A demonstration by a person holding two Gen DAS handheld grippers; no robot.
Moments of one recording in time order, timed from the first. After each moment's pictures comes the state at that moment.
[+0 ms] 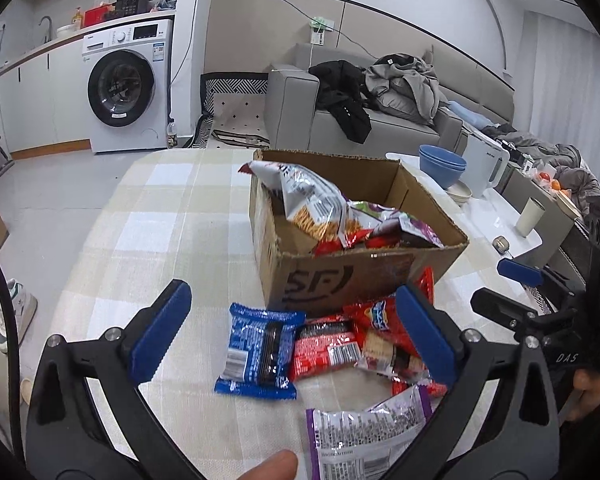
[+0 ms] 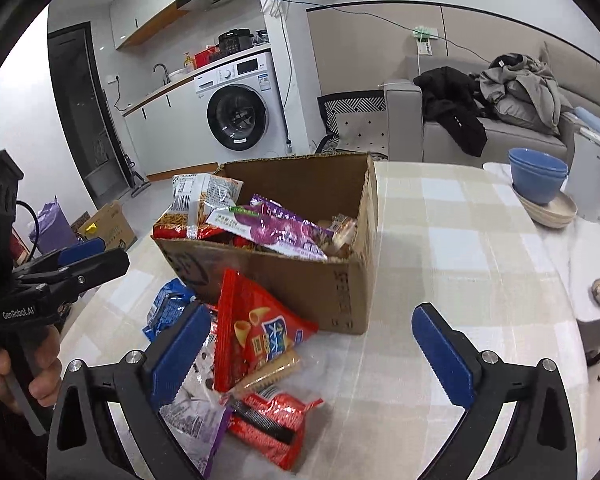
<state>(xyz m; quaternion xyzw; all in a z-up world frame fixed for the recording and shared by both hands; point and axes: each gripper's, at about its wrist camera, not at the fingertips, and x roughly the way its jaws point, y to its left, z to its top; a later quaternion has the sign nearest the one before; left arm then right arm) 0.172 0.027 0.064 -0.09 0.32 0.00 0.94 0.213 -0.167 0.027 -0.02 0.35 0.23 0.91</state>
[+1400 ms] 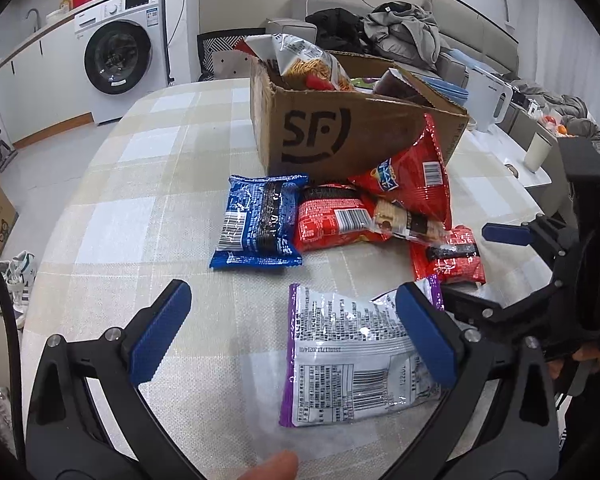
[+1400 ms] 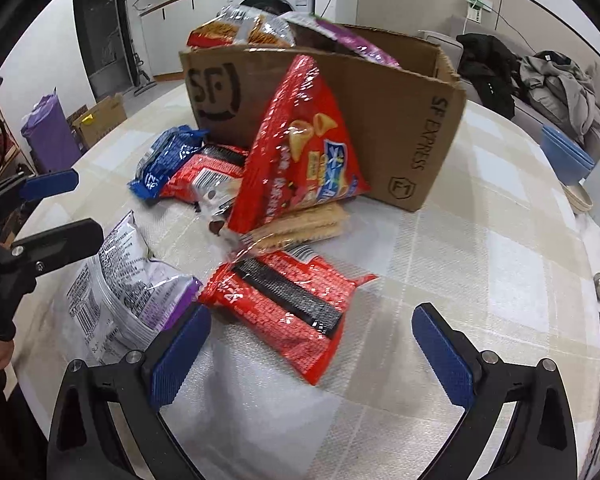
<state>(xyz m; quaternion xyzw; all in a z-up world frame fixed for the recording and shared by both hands) 0.120 0.007 -0.009 -0.05 0.40 0.01 0.91 0.178 -0.128 -0.057 -0.16 0.45 0.24 0.85</state>
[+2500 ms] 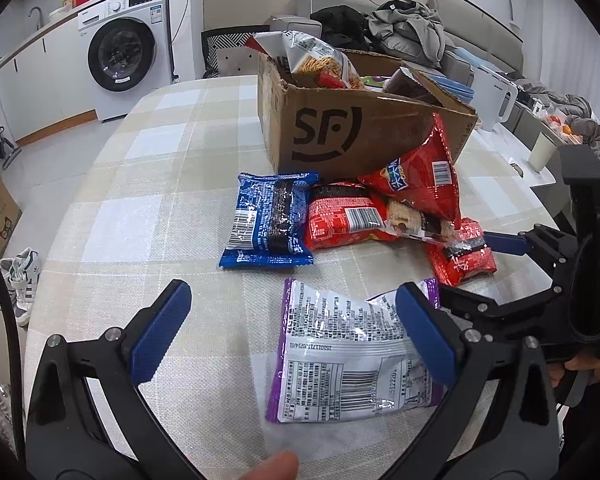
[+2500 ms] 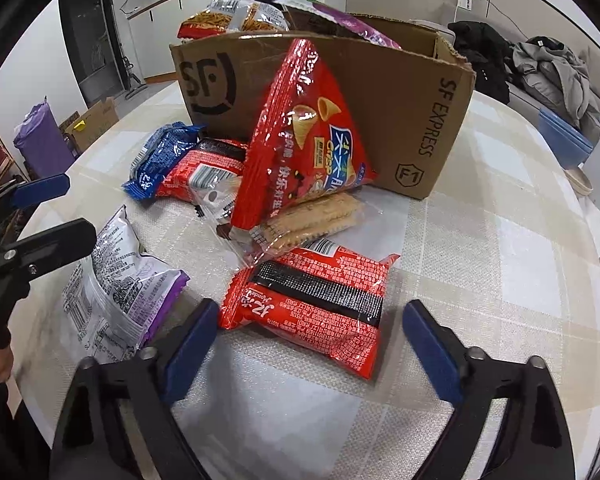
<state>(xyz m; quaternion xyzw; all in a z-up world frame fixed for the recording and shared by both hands) 0.118 0.014 -0.015 -0.05 0.41 0.01 0.91 0.179 -0.127 -0.064 -0.14 0.46 0.23 0.85</state>
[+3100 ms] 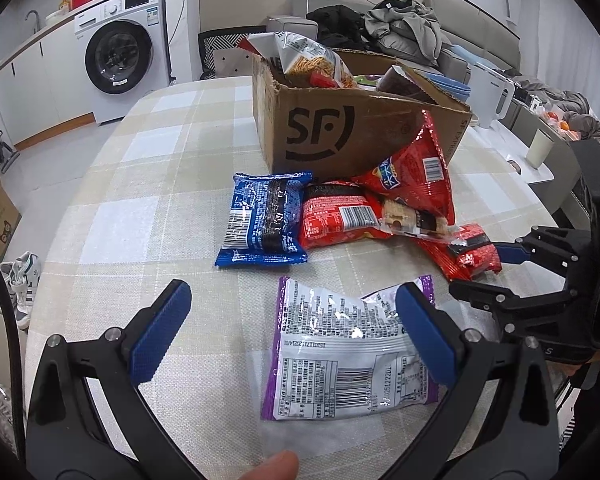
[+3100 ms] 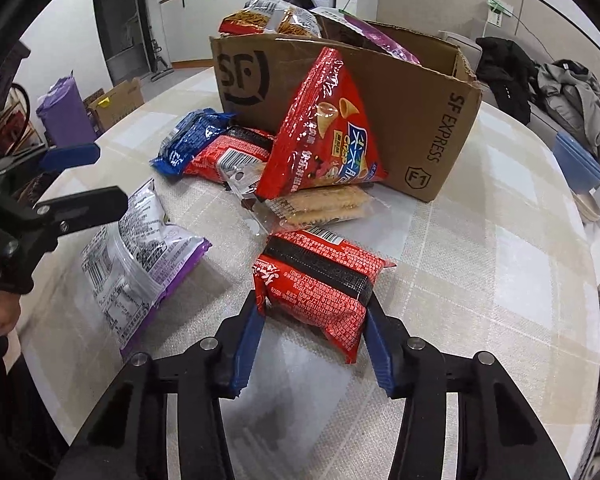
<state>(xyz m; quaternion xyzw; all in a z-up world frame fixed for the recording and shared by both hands) 0.115 0.009 -0.016 -0.04 0.41 0.01 0.91 0.161 -0.141 -0.055 -0.18 0.45 0.27 0.83</state>
